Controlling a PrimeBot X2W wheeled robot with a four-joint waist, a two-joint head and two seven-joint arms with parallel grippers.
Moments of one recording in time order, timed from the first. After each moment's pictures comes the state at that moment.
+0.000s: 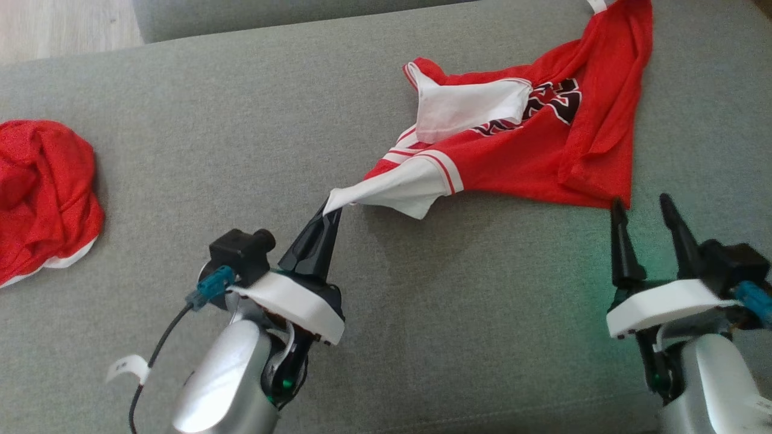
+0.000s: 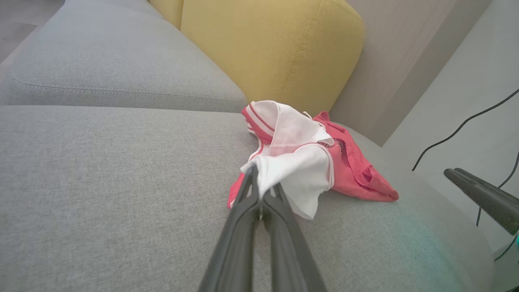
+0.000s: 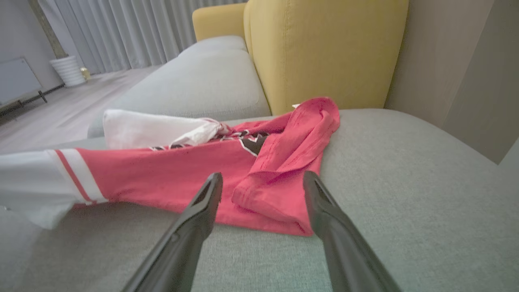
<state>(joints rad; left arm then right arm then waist) -0.32 0.04 -0.45 0.39 -0.41 -0.12 -0.25 -0.16 -0.07 -0.05 0.25 0.15 0.13 -0.10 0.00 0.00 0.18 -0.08</state>
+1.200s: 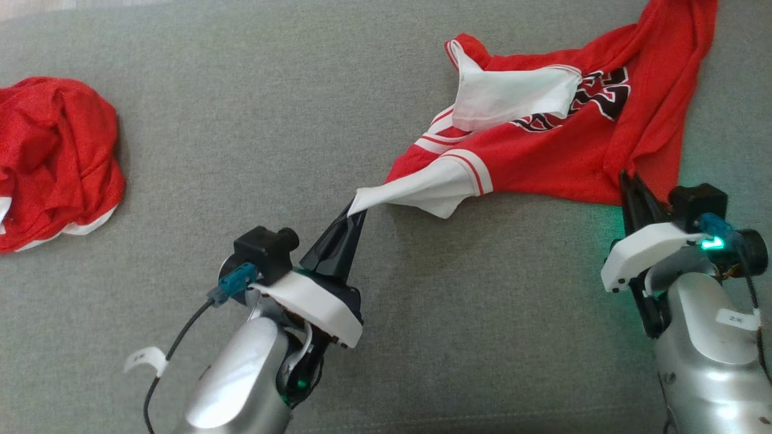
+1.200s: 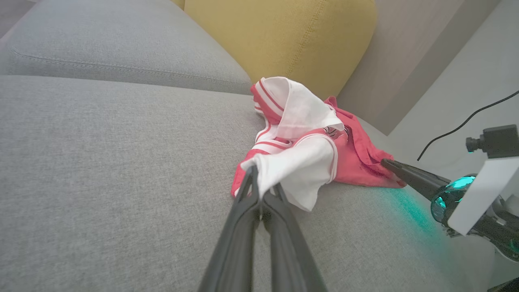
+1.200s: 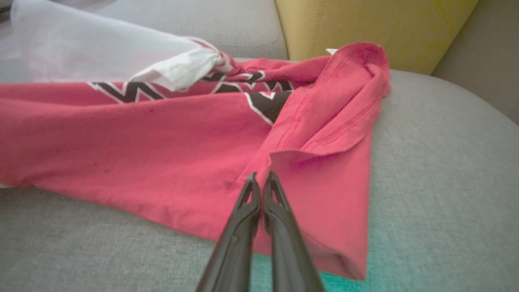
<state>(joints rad) -0.34 0.04 -0.53 0.39 -0.43 -0.12 -0.25 -0.47 -0.12 -0.04 0.73 -0.03 0.13 -0.13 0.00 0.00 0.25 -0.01</state>
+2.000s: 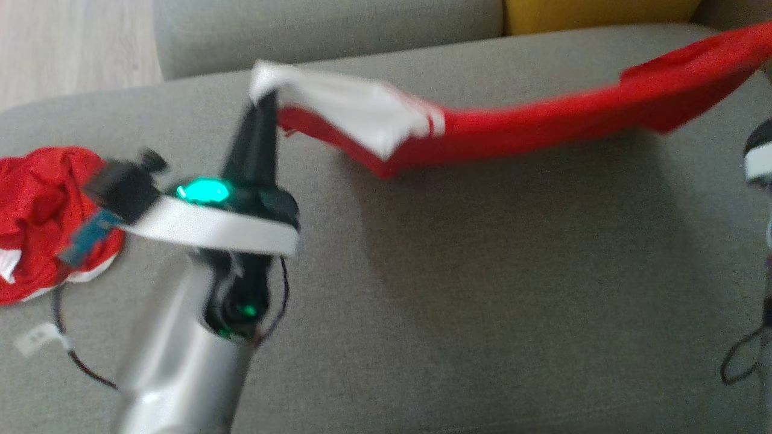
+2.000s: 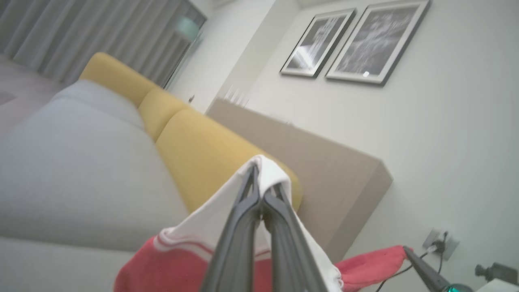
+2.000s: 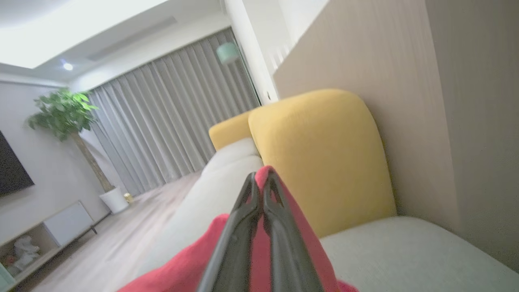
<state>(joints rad) -0.40 0.04 -0.32 0.12 -0.75 -0.12 -0.25 -0.49 -0.23 -0.18 0.19 0.55 0.13 0.16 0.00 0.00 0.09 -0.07</state>
